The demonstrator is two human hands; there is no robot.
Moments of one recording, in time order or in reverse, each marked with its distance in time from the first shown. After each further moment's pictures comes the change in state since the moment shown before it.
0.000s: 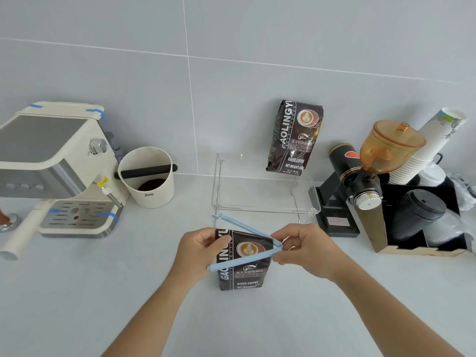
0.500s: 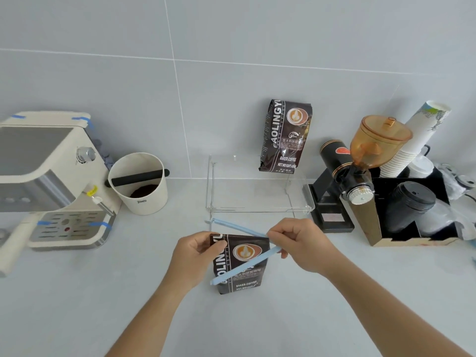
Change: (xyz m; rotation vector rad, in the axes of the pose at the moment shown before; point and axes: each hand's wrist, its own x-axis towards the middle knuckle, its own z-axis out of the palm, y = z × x) left_hand -0.002 0.005 -0.004 0.046 -0.044 -0.067; right_hand 0.006 -0.002 0.007 -0.134 0.182 -0.124
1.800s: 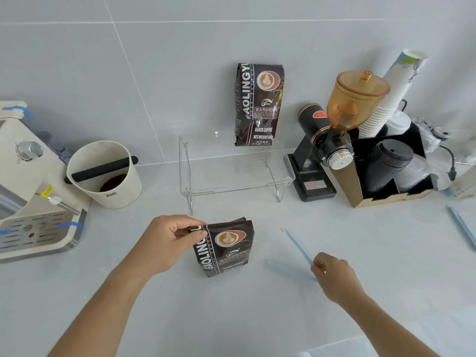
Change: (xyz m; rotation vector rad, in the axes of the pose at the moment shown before) left_hand 0.014 0.020 -0.018 0.325 -0.279 0.073; right_hand -0.066 0.181 0.025 -0.397 0.177 0.550
